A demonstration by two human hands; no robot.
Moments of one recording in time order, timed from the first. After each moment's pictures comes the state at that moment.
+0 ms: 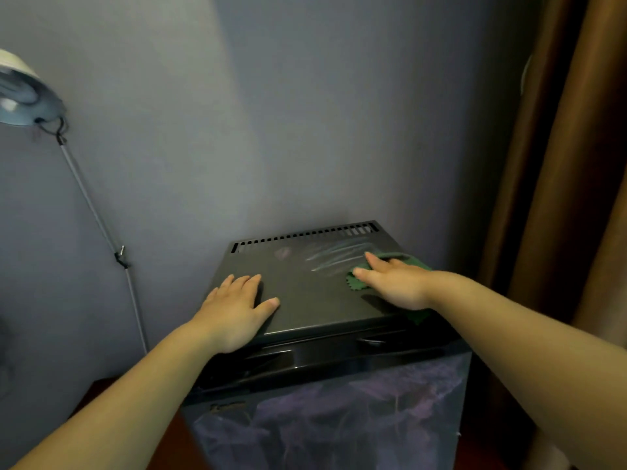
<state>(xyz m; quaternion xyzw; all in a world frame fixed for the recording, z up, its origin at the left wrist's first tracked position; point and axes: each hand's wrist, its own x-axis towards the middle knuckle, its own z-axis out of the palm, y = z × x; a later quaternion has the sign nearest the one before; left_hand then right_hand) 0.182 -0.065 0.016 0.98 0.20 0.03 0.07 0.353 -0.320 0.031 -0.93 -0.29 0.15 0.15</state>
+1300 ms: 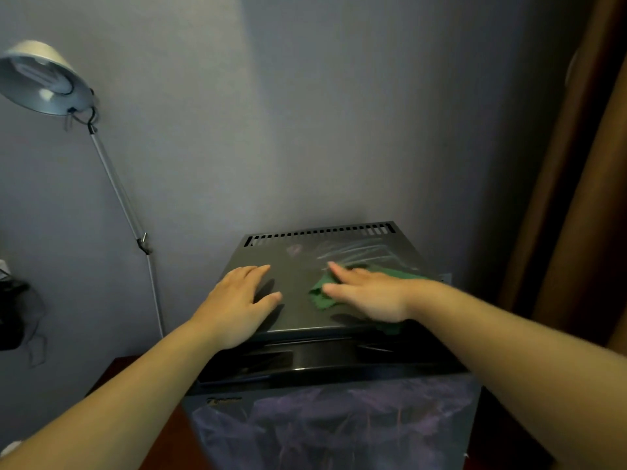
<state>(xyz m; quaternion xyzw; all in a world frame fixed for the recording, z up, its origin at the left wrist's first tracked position) 0.176 -0.066 0.011 0.96 0.19 0.13 0.14 0.344 -0.280 0.025 -0.87 -0.45 0.16 0.12</state>
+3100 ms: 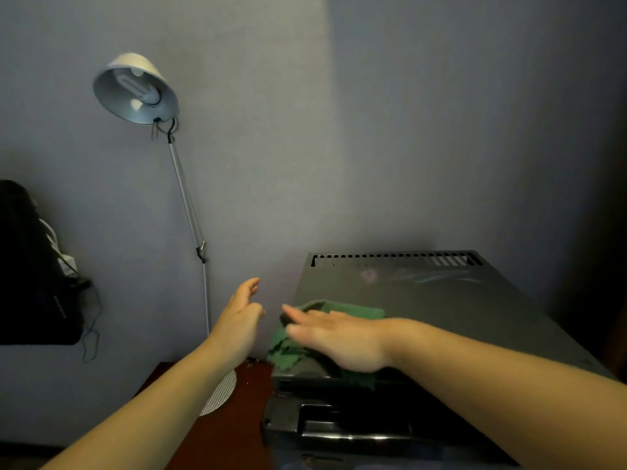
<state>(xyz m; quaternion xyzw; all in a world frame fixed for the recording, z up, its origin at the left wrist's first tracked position) 0.132 0.040 0.007 0.80 0.29 0.24 0.46 0.260 -0.131 0.038 -0.75 -0.61 0.22 0.10</state>
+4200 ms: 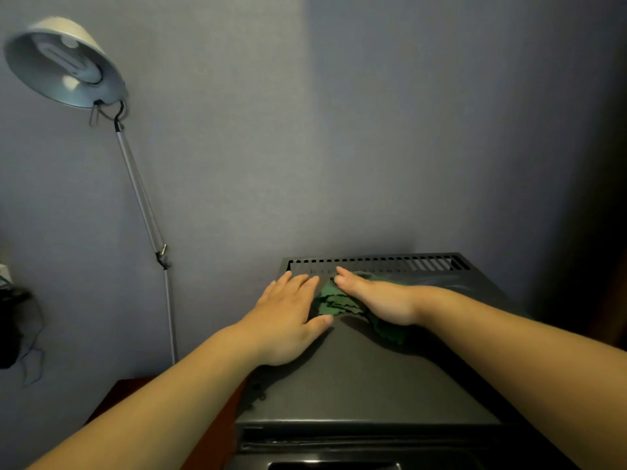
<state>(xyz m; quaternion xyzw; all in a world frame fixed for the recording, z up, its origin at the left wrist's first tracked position) 0.226 0.016 0.025 0.99 0.12 0.04 0.08 0.394 -0.133 0.030 -0.82 -0.46 0.24 0.24</state>
